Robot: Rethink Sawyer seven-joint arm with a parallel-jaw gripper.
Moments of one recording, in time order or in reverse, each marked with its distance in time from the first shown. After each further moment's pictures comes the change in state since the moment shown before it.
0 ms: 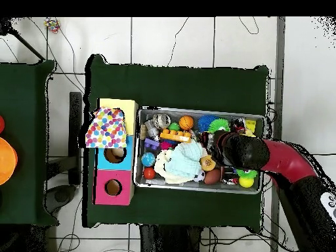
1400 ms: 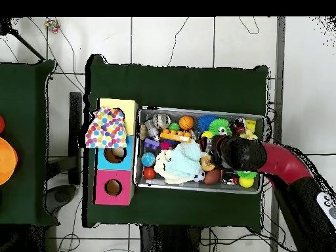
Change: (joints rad) arm -0.009 0.037 -0.023 0.000 0.001 0.019 0.000
